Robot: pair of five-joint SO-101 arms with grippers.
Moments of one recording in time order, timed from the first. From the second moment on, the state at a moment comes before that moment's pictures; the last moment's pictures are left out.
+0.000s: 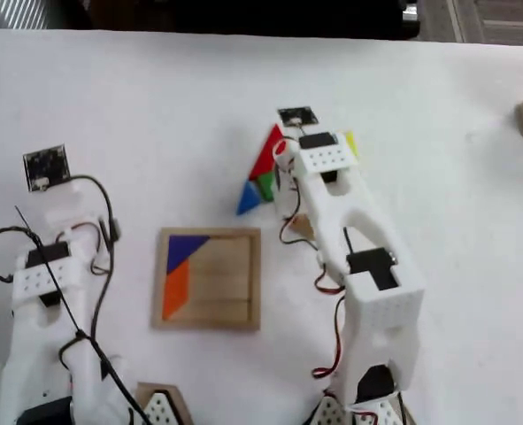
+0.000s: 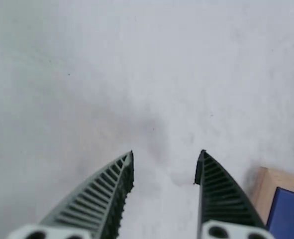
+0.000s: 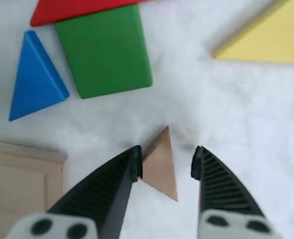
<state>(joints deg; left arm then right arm) -23.1 -30.4 63.0 35.9 0.0 -16.4 26.0 -3.1 73.1 0.6</state>
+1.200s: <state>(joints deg) -23.1 -30.4 63.0 35.9 0.0 -18.7 23.7 4.0 69.5 4.8</state>
